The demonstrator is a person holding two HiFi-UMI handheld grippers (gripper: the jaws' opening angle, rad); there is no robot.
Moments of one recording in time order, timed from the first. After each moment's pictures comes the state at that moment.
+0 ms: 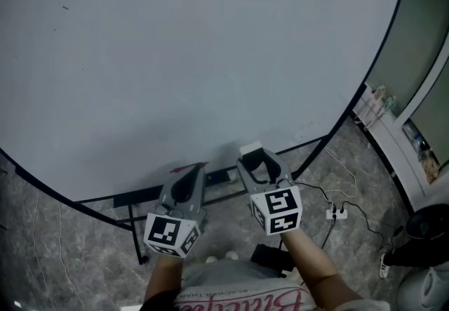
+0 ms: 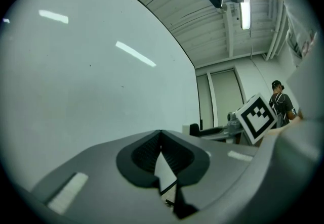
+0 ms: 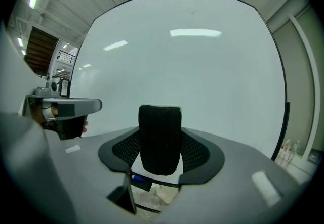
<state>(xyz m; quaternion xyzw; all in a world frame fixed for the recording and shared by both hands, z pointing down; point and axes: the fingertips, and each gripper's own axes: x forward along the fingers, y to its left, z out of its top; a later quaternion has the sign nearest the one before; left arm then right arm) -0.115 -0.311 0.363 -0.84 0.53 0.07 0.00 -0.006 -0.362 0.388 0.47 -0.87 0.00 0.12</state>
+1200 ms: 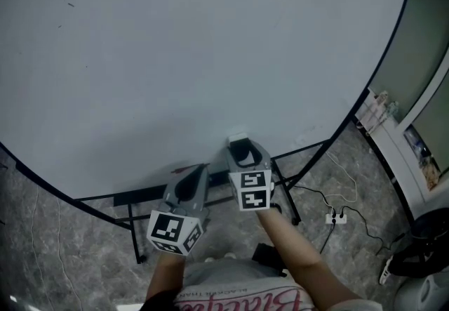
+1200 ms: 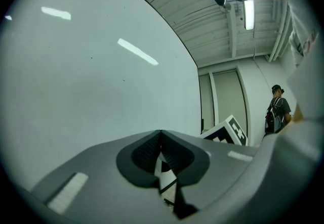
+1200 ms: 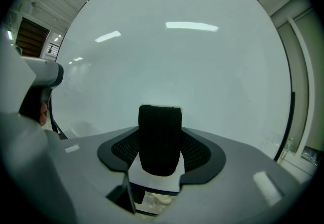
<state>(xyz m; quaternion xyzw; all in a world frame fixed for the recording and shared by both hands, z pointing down) -0.112 -0.320 0.373 -0.84 0.54 0.07 -0.02 -0.039 -0.429 0.437 0.51 -0.85 0.02 0.14</state>
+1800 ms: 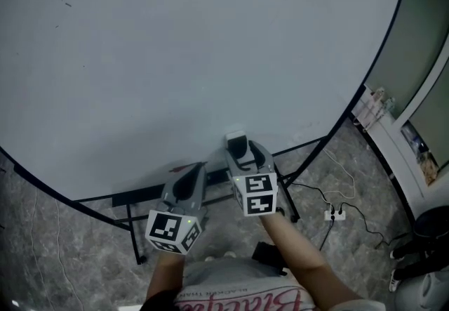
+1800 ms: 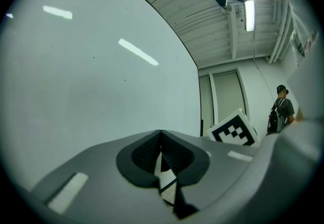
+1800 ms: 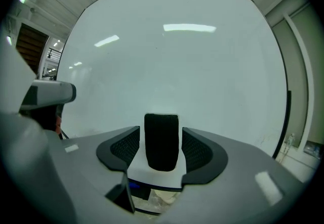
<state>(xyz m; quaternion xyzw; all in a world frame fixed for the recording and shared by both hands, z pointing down) -0.114 -0.318 0.374 -0.84 0.54 0.08 -0.02 -0.029 -0.408 0.423 0.51 -0.85 0.02 0.13</state>
